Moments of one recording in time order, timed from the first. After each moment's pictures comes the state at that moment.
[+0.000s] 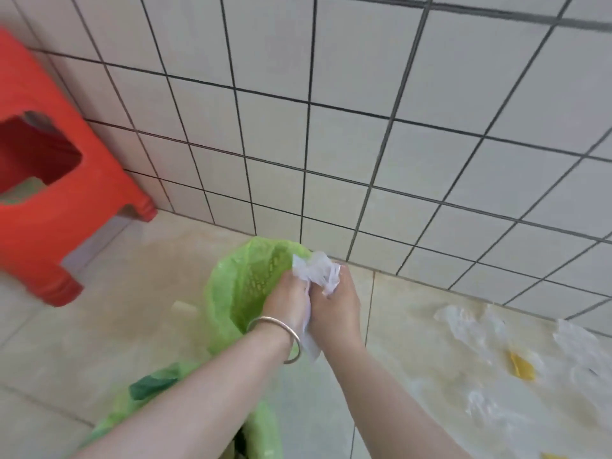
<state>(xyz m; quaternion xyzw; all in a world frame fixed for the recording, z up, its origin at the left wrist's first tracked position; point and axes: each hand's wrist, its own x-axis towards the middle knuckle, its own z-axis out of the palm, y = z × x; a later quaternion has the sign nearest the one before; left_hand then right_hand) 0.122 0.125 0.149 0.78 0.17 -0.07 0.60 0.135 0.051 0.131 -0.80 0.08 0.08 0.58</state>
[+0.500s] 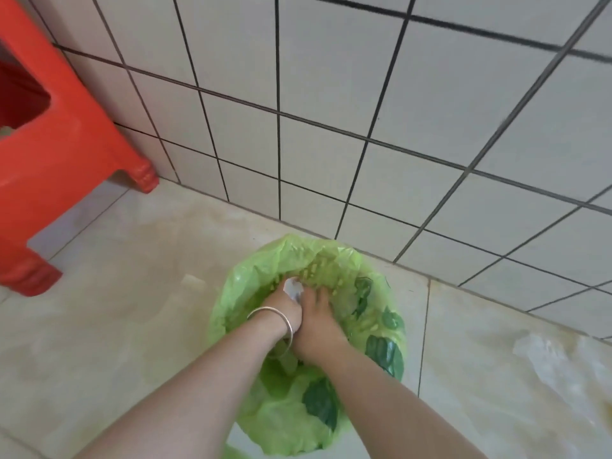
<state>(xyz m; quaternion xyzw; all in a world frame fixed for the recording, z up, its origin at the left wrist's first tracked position) 0.237 0.226 -0.011 0.85 0.22 -0.26 0.41 0.230 0.146 -0.023 -0.92 -0.20 0.29 0.14</state>
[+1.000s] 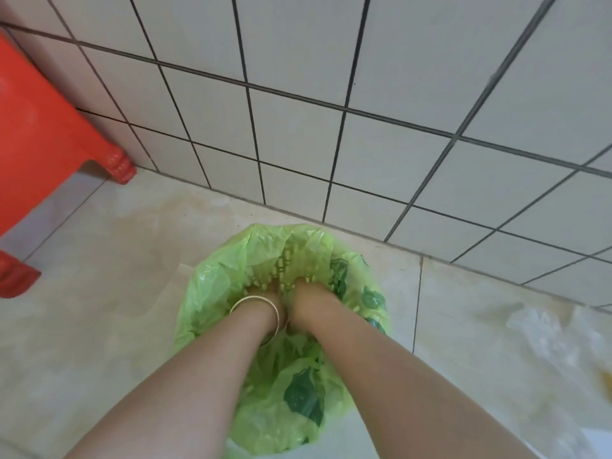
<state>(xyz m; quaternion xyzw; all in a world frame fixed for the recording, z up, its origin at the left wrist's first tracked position) 0.246 0.221 -0.051 0.88 0.18 -0.41 0.12 0.261 0.138 -0.017 -0.90 -0.15 0.40 0.05</state>
